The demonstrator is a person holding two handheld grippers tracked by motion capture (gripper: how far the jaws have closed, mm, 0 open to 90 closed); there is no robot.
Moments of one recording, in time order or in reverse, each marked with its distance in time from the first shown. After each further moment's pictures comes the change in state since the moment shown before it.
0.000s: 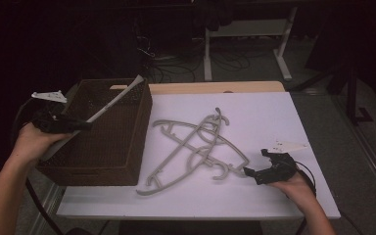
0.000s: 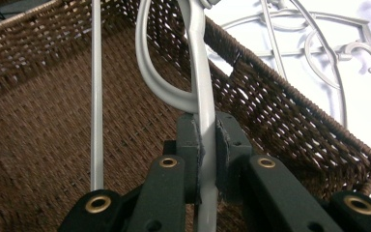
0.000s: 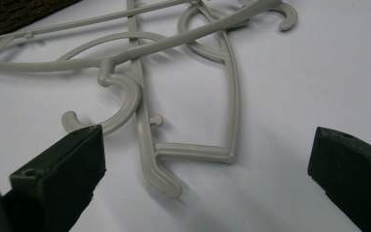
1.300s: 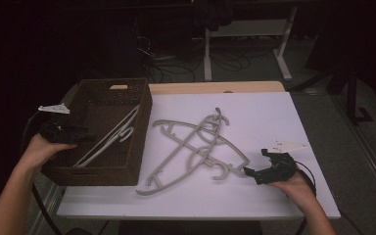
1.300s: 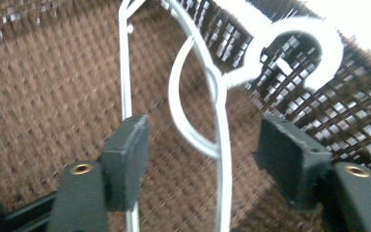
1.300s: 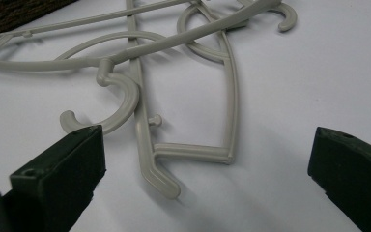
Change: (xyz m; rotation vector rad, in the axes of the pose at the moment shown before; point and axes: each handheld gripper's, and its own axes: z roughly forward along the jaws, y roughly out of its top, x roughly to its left) left arm 0.024 -0.036 0.030 -0.069 -0.023 -0.064; right arm 0.000 0.000 0.000 0.002 -0.003 -0.008
